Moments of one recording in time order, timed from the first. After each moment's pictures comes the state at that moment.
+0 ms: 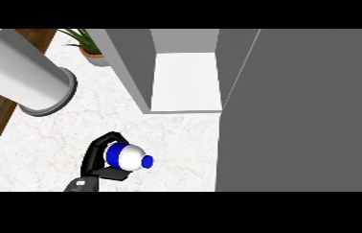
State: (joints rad) left arm -0.26 0.08 0.21 -0.52 -0.16 -0.10 -1.00; right arm 1.02 -0.40 0.52 -2.49 0.00 0.06 -0.45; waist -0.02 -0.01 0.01
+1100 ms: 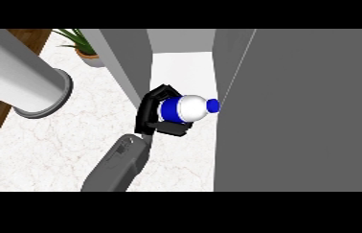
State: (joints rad) left arm -0.51 0.00 -0.36 -0.85 0.34 0.32 -0.50; right arm 1.05 -0.46 0.45 -2.49 -0.02 0.05 -0.52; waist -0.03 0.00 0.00
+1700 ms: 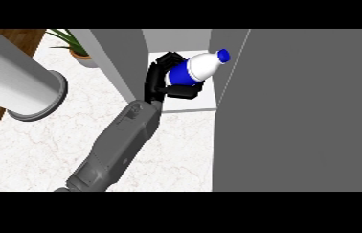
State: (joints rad) left arm -0.83 0.00 -0.35 -0.63 0.48 0.46 -0.37; right arm 1.06 -0.47 0.37 -2.49 -0.04 0.10 -0.56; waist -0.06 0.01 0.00
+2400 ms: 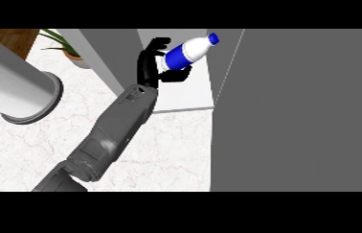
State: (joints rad) left arm -1.05 0.01 -0.35 -0.26 0.38 0.76 -0.39; right arm 1.09 -0.47 0.36 -2.48 -0.06 0.15 -0.61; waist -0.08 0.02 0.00
